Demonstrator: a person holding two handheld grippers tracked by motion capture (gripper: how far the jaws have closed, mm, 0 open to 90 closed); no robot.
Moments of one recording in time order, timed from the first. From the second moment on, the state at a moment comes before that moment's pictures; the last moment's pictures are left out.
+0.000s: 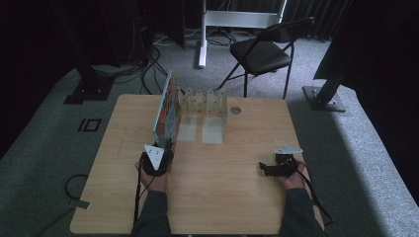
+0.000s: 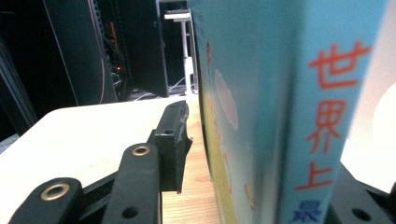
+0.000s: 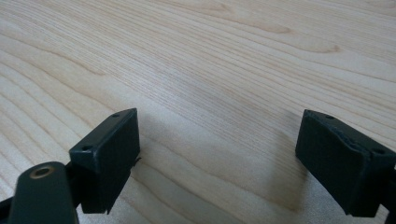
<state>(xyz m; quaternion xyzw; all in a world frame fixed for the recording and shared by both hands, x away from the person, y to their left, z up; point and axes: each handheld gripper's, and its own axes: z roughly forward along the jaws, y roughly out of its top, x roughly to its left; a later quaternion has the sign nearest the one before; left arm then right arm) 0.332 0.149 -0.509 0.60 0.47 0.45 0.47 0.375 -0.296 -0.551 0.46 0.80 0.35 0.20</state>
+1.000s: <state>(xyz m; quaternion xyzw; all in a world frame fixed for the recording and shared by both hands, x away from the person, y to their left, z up) 0.315 0.171 -0.501 0.67 0.40 0.38 0.49 0.375 -0.296 -0.551 0.46 0.80 0.34 0.20</state>
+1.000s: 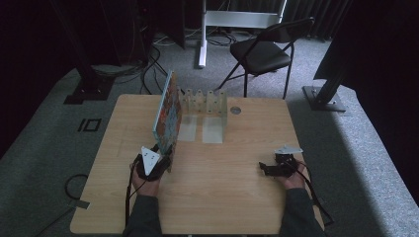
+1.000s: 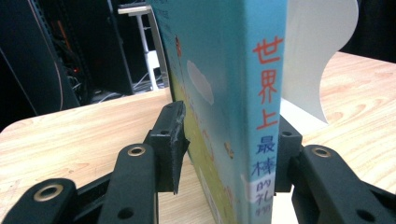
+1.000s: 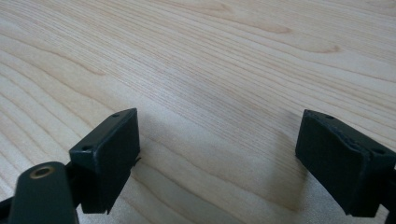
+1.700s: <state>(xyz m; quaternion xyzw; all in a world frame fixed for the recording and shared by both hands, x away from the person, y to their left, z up) 0.299 0.186 -0.505 0.70 0.38 0.33 0.50 0.375 -0.296 -0.551 0.46 0.80 0.34 0.20</state>
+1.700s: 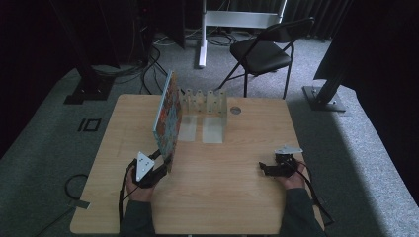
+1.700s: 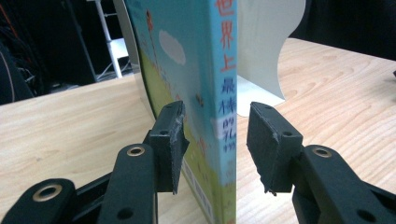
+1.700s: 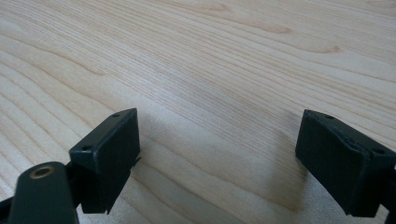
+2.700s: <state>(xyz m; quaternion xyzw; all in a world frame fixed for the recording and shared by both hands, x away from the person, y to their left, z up) 0.281 0.210 -0.523 0.72 0.40 0.31 0.47 0.375 -0.296 -0.551 0.46 0.80 0.35 0.20</state>
